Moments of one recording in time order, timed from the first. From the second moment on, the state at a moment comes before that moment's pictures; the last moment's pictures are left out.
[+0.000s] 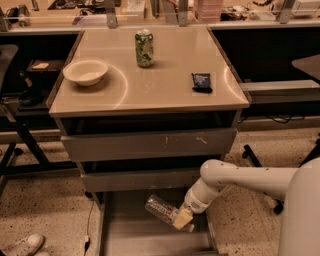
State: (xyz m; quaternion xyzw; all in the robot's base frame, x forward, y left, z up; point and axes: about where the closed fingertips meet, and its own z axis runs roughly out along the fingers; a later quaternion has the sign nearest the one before) arm 0.466 -0.084 0.403 -0.50 0.83 0.25 0.05
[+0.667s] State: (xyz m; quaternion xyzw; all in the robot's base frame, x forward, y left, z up) arm 0.456 -0.080 0.388 -0.49 0.83 0.26 0.04
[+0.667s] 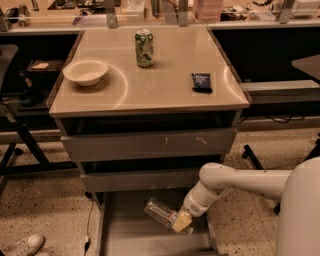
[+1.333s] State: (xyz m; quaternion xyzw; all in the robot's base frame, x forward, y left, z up) arm 0.442 -0.055 0.308 -0.42 0.85 0.31 0.06
